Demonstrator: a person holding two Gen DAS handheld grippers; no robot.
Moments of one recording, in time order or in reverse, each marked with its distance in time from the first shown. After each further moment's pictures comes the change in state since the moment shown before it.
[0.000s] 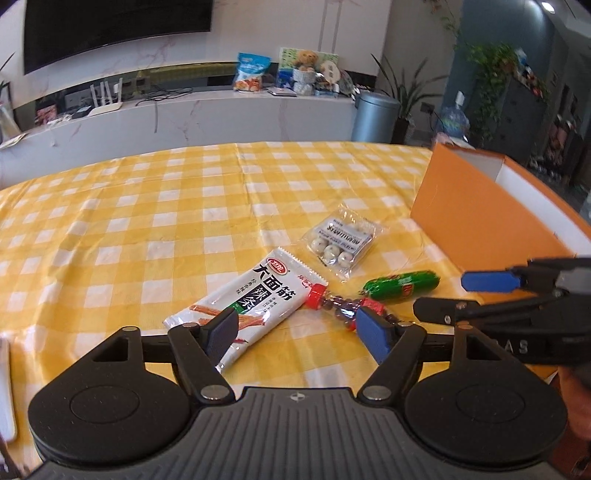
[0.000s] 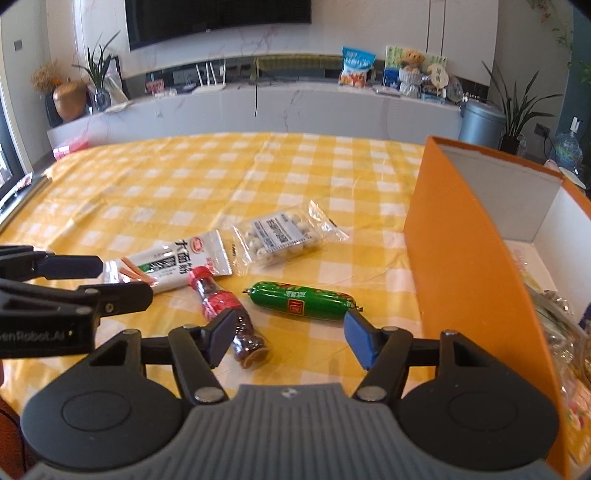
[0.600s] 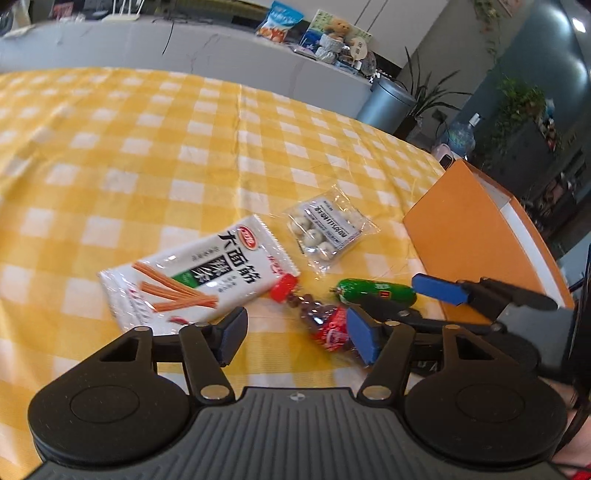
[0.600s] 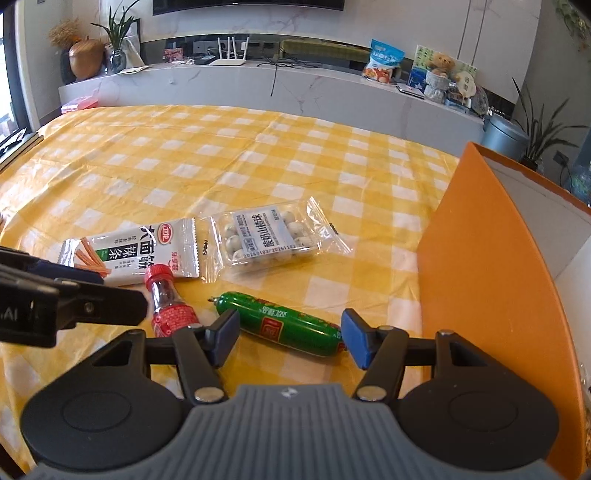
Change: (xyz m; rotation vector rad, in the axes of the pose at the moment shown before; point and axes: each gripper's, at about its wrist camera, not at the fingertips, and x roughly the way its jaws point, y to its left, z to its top) left arm 0.032 0.012 0.011 -0.316 0.138 -0.143; right arm 0.050 -0.006 0.017 -0.141 0.037 -0.006
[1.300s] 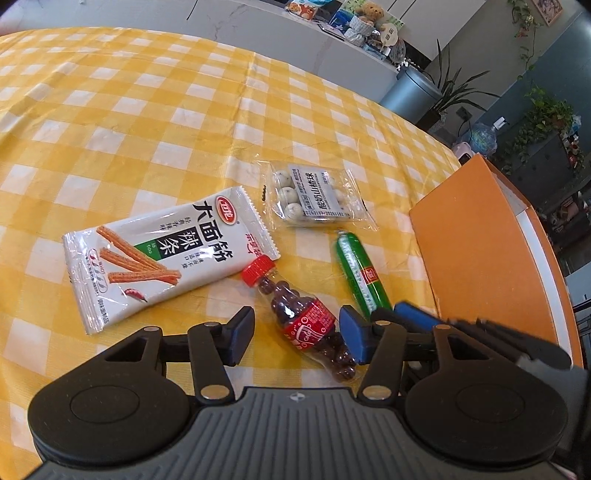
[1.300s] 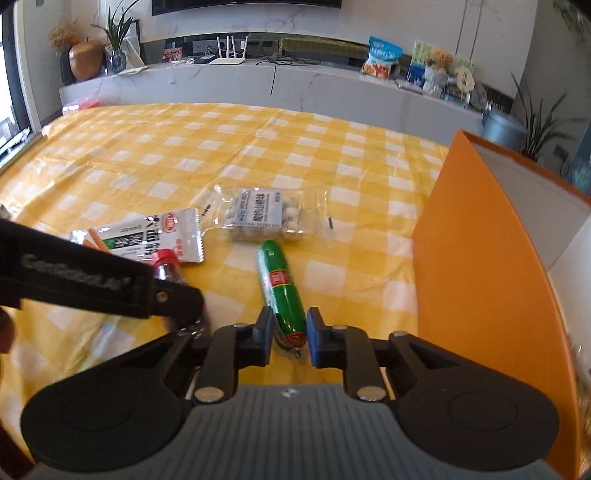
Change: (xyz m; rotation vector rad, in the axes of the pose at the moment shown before) left arm 0.024 -0.021 0.000 -0.112 0.075 0.036; right arm -0.014 -0.004 -0.010 0.039 0.017 0.025
